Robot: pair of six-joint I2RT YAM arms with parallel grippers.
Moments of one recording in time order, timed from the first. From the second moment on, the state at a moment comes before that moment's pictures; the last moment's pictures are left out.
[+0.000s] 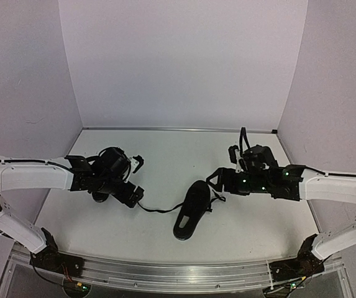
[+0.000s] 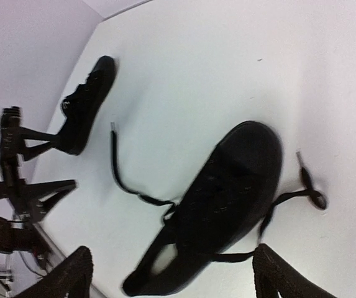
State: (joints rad) left arm -0.91 1.41 0.87 -0.41 -0.24 -0.16; right arm 0.87 1.26 0.79 -0.14 0.03 0.74
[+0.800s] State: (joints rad) left arm -0.80 1.48 0.92 -0.44 -0.07 -0.18; right arm 0.69 1.77 0.98 -0.24 0.08 0.49
